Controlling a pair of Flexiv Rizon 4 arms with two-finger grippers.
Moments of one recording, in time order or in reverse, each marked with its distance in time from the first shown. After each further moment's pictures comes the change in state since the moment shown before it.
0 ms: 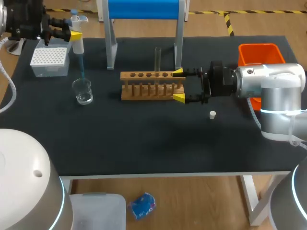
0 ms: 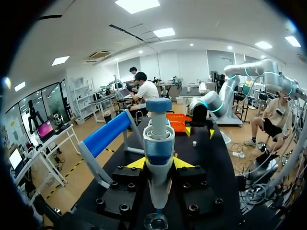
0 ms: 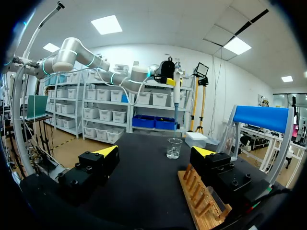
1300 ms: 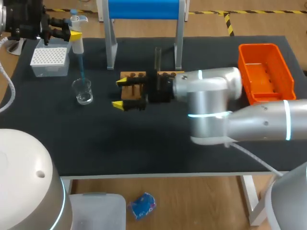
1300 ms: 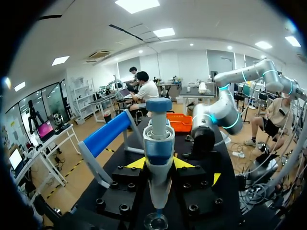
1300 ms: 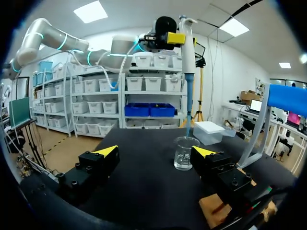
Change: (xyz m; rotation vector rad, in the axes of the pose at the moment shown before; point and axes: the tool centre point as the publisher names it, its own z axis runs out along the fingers) left arm 0.000 0.000 -0.001 -0.001 0.001 0.000; right arm -0.002 -0.025 0.196 0.142 -0.062 0.079
